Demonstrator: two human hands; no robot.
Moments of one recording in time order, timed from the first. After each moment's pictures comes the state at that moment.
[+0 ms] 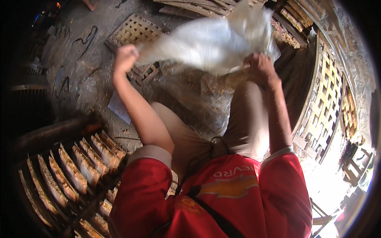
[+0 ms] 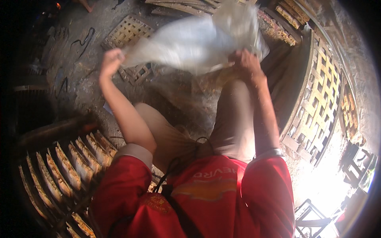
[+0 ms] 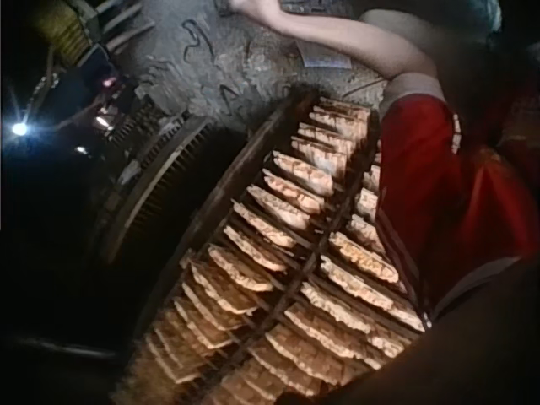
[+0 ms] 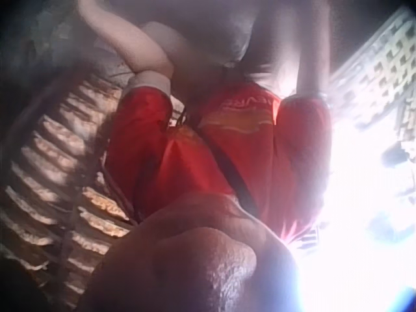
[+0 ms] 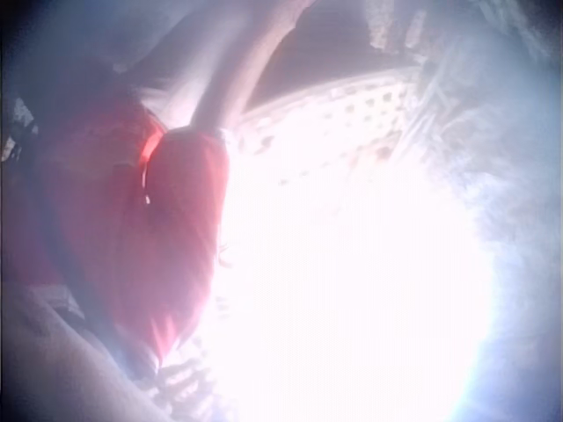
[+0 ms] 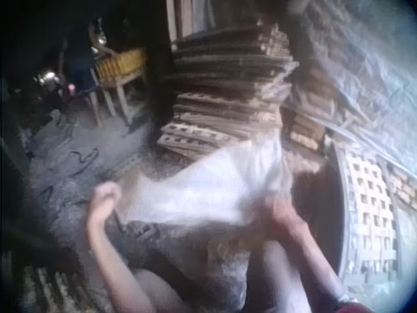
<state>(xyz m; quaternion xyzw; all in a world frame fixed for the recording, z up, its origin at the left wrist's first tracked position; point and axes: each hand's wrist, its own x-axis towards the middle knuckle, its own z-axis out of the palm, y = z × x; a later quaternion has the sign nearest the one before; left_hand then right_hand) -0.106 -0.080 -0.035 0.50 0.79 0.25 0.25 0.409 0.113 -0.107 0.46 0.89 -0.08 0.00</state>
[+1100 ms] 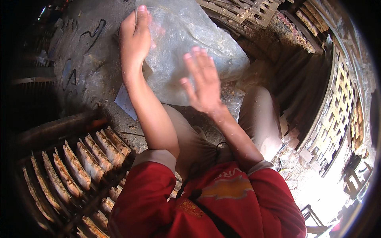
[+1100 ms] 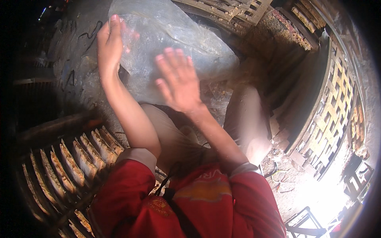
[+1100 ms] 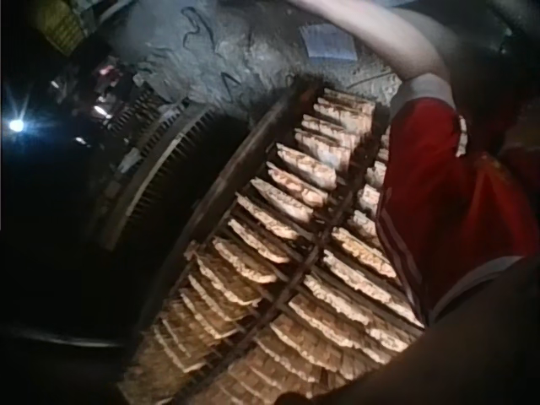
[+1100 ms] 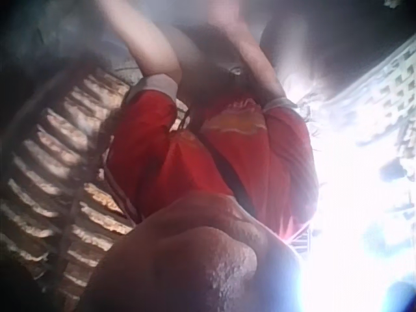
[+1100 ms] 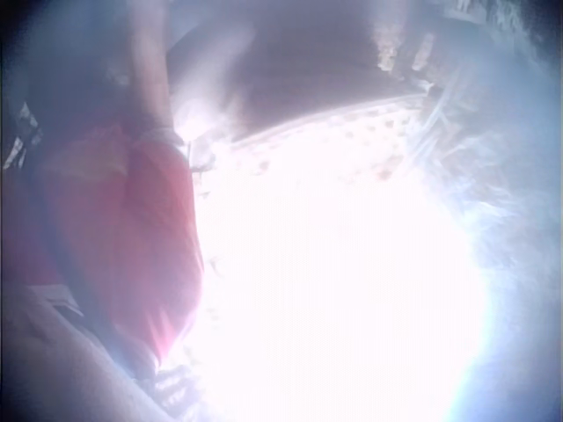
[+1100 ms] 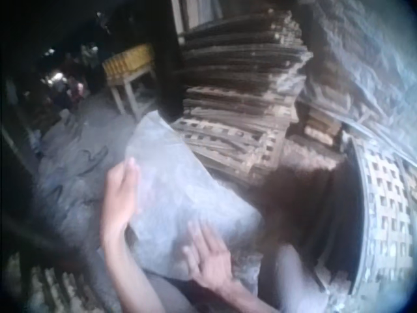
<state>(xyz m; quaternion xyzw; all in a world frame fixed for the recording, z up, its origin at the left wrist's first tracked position) 0.014 -0.053 0.064 0.42 0.71 0.54 0.15 0.198 -0.074 -0.080 0.31 0.82 -0.32 -0.36</state>
